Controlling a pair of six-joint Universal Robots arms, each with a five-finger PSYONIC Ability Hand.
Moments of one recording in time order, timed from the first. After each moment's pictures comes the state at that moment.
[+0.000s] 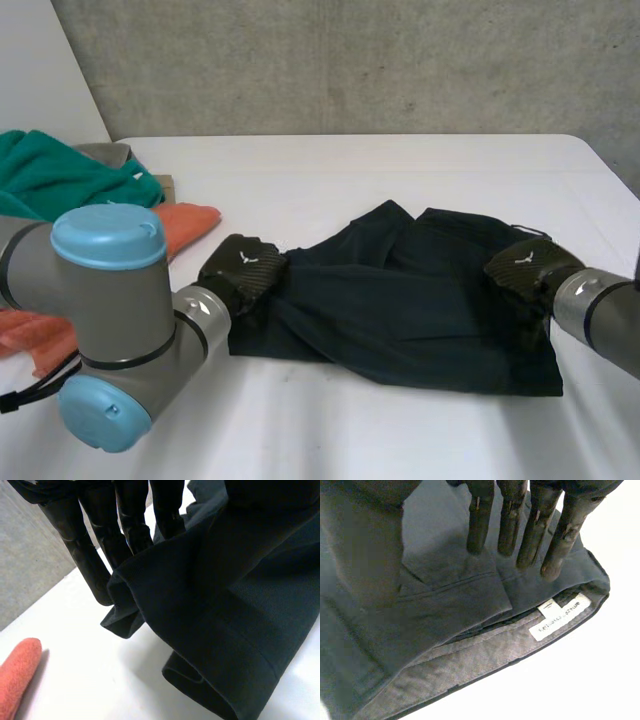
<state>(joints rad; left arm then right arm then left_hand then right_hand) 4.15 -2.03 -1.55 3.21 -1.52 3.54 1.83 -1.27 1.57 0.30 1.45 2.48 1.14 1.20 1.18 1.20 0.98 0.58 0.63 0.63 0.64 0.48</state>
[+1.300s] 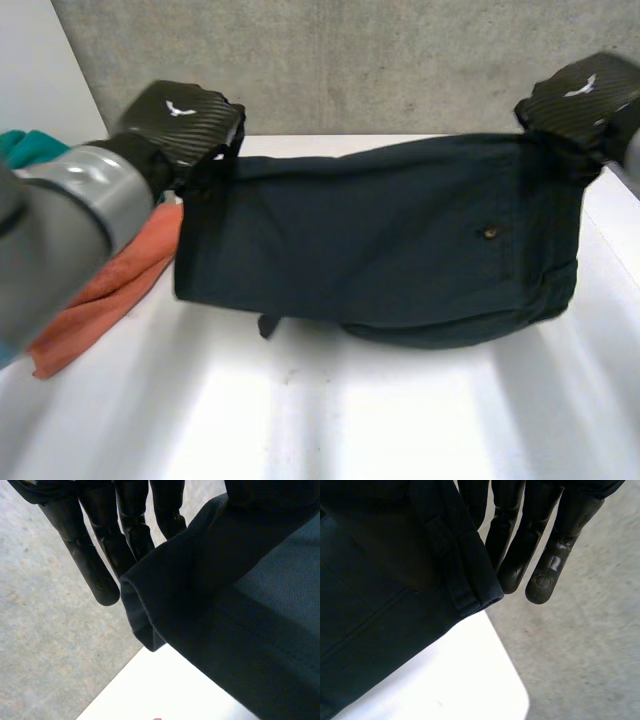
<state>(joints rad) 4.21 -1.70 -1.30 2.92 -1.51 3.54 1.83 -1.44 1.15 0.49 1.41 2.37 1.14 1.20 1.19 1.20 0.98 1.04 1.18 1.18 1.19 0.97</state>
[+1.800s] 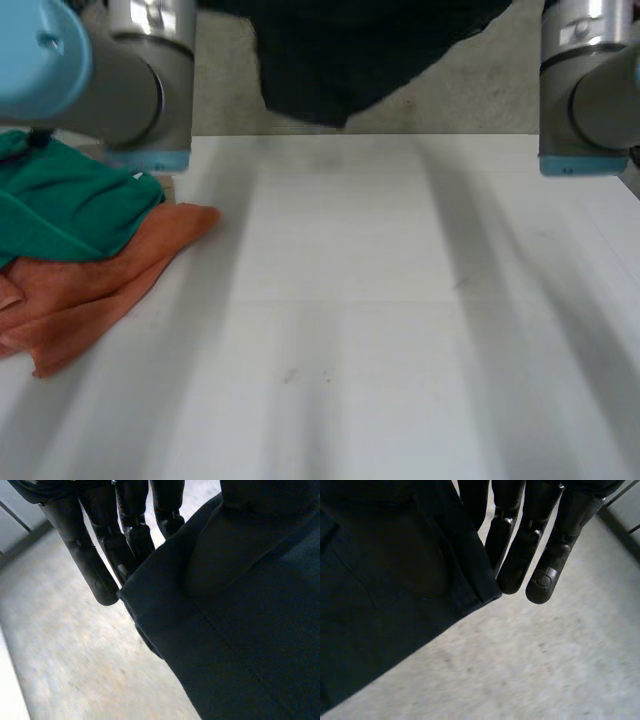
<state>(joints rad) 4.21 -2.18 -0.76 3.79 -1.60 3.69 1.92 -1.00 0.88 -0.71 1.57 2.57 1.14 1.20 1.19 1.20 0.98 1.05 1.18 1.19 1.19 0.97</state>
